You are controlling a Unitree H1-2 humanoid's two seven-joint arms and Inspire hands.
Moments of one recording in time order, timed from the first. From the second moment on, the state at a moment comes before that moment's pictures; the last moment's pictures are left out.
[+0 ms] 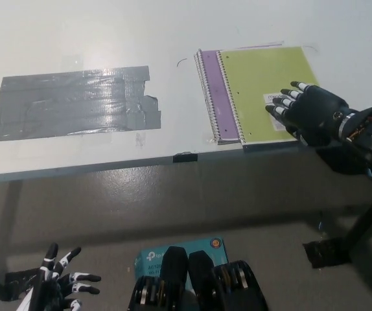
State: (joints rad) left_arm 0.12 0.26 0.07 -0.14 -0.30 0.42 -0.19; right_arm -0.98 -0.52 0.79 0.69 -1.09 -0.23 0.18
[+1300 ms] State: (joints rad) left_arm 0.13 0.26 0.07 -0.14 -0.29 0.42 -0.19; right_arm -0.88 -0.17 0.27 0.63 -0.99 0.21 0.07
